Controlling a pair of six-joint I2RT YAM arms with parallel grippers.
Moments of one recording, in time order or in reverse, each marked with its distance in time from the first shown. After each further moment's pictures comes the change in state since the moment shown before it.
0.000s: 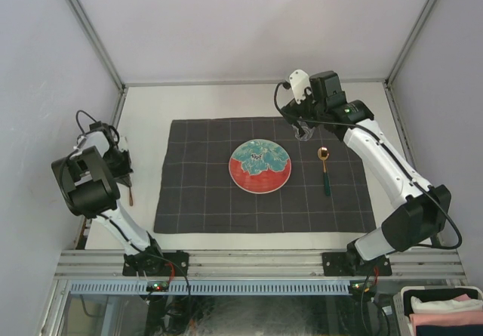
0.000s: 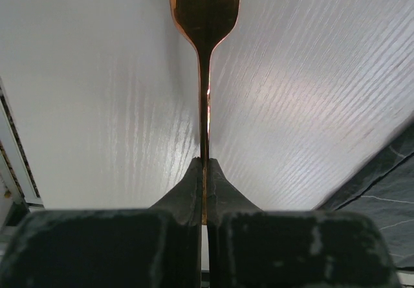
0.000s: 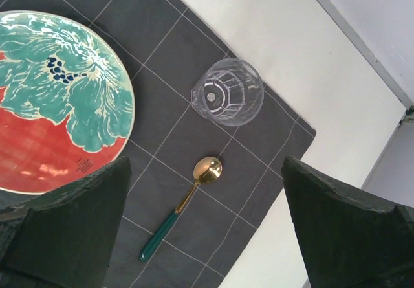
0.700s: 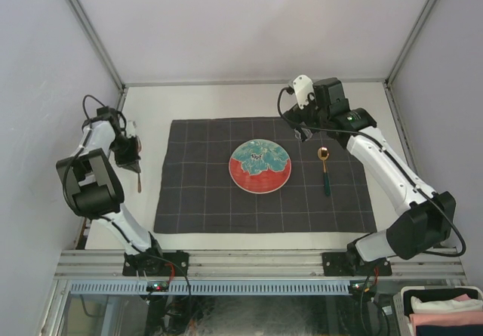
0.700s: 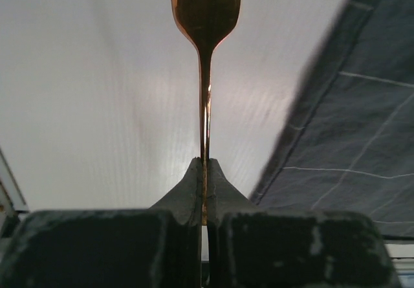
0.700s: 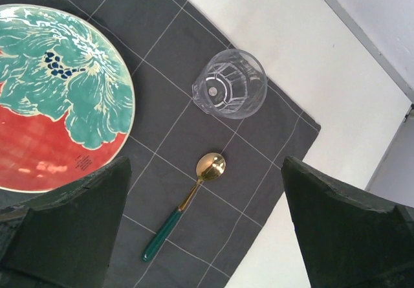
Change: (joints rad) left arm -0.092 -0.036 0.122 -0.103 0.067 -0.026; right arm -0.009 -0.060 -0.109 0.067 -0.003 0.011
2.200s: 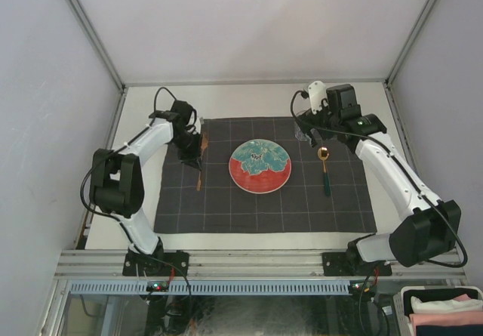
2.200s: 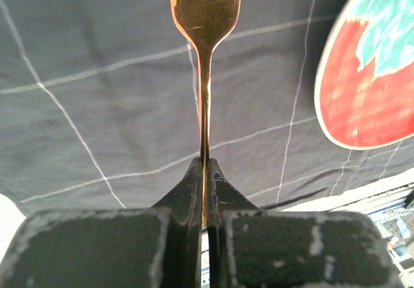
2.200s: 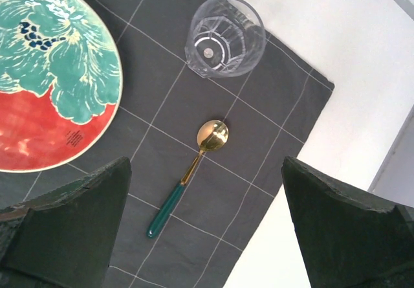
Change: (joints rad) left arm -0.573 0.011 0.032 0.045 0.165 -0.354; right arm -0.095 -0.061 -0.096 -0.026 -0.034 0.042
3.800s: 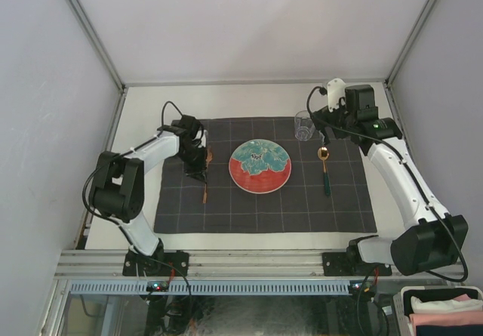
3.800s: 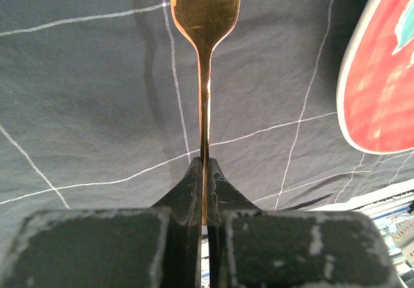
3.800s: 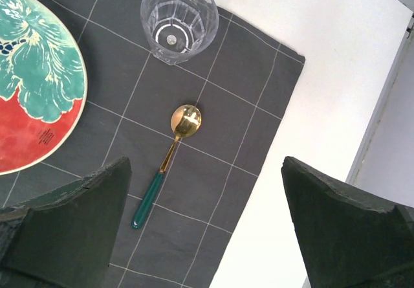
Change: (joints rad) left arm -0.083 -0.062 -0.215 0.137 -0.002 -0.105; right arm -0.114 -0.065 -0.024 -0.008 -0.012 0.014
